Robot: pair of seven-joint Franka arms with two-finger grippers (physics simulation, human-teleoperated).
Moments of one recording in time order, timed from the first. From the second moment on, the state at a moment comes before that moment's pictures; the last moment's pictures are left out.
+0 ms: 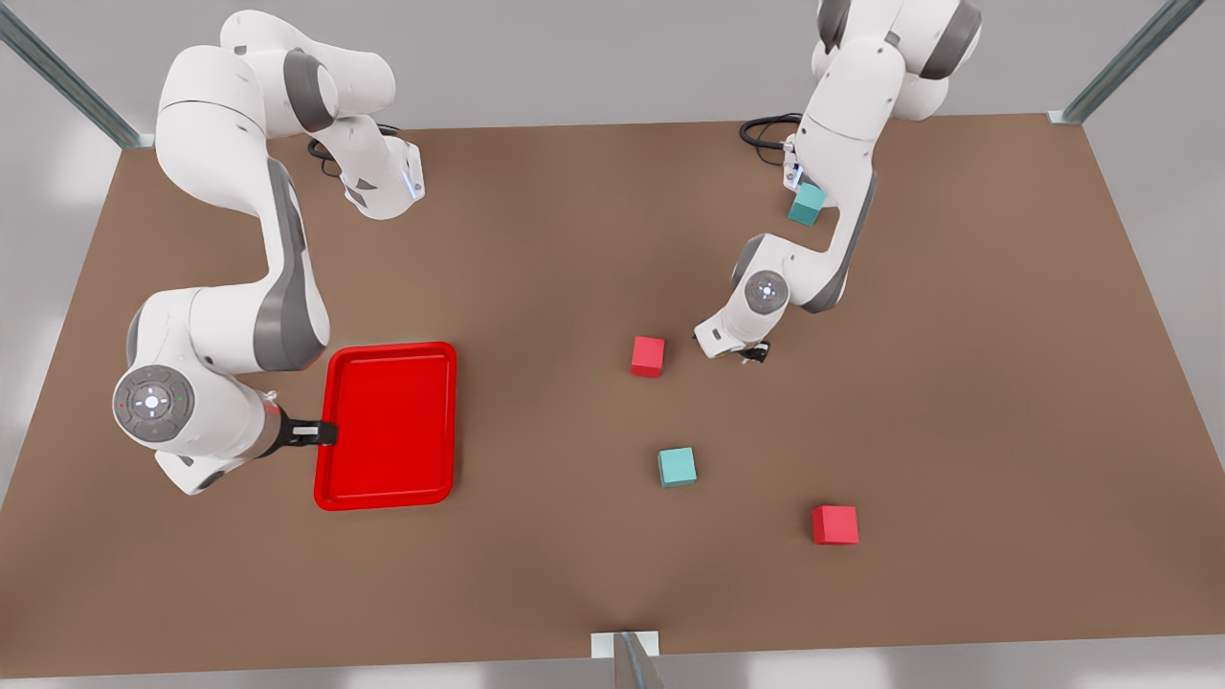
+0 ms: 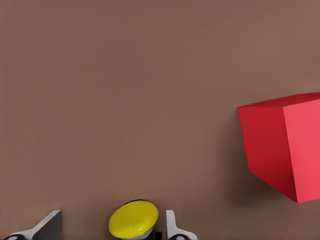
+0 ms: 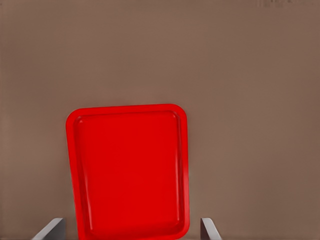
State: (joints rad) left arm -0.61 0.41 0.04 -2.25 -0.16 2.60 -0.06; right arm 0.14 0.58 -0.03 -1.05 -0.07 1.48 0.13
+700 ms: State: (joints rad) left arm -0.65 0.41 0.04 -2.29 -0.16 2.60 -0.31; right arm 0.15 0.58 -0.03 -1.05 -0.07 1.48 0.10
